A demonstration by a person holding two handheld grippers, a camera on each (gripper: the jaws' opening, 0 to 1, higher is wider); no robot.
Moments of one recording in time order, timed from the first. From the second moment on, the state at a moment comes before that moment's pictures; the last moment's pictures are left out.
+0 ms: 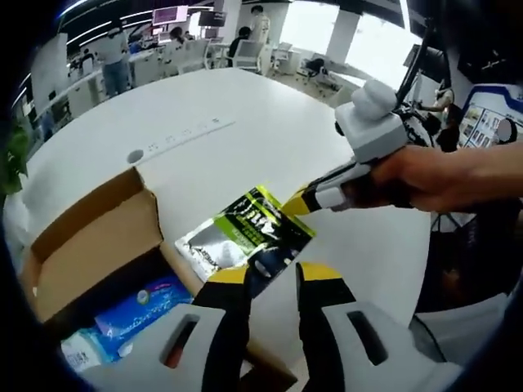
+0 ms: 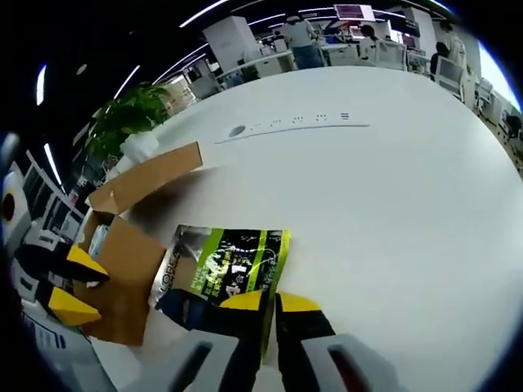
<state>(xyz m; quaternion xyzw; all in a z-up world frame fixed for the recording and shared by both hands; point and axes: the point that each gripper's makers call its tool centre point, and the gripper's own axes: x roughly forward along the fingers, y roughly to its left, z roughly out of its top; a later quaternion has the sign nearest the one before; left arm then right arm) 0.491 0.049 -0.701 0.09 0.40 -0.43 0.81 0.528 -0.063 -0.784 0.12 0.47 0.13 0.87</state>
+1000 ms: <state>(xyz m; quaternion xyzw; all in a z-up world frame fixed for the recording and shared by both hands) 0.485 0.109 -0.649 0.04 0.33 -0.42 0.84 0.504 -0.057 -0.725 0.11 0.41 0.15 0.89</state>
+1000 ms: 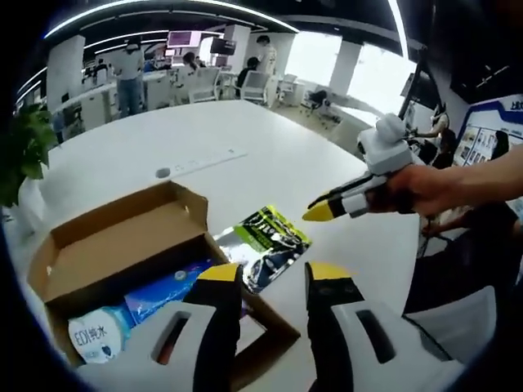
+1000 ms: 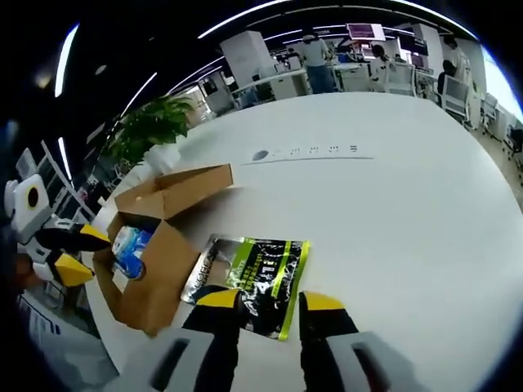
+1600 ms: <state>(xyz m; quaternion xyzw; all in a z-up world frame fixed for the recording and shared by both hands) 0.483 0.211 -0.627 0.04 0.31 -0.36 0.88 0.476 -0.003 -0.685 0.08 0.39 0.21 0.89</state>
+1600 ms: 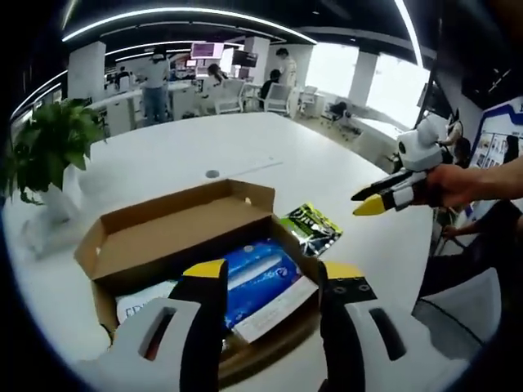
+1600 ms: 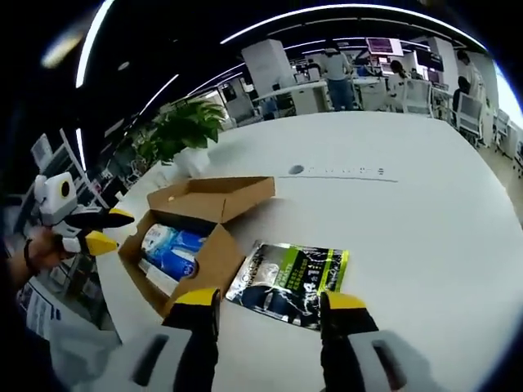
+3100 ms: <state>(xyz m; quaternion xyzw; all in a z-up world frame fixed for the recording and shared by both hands) 0.465 0.318 -0.630 0.02 0.31 -0.32 0.90 0.453 0.115 -0.653 0.08 0.35 0.29 0.89</state>
